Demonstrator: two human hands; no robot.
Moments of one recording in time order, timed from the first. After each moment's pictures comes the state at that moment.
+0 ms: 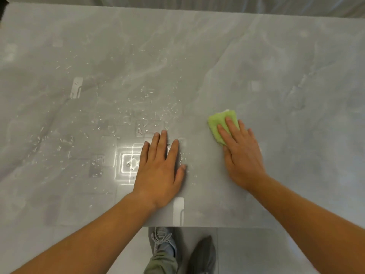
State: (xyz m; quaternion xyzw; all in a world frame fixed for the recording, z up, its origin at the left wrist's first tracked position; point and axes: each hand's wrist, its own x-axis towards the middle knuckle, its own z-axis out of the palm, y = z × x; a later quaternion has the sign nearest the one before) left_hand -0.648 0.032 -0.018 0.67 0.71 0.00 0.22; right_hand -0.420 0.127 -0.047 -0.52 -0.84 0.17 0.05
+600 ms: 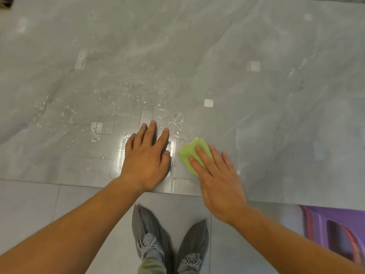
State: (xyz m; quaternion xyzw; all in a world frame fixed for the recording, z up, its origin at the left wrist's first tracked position) left_hand -0.639 -0.016 -0.015 0.62 0.75 -0.01 0.21; right_hand -0.410 -0.004 -0.043 -0.39 -0.91 0.14 0.02
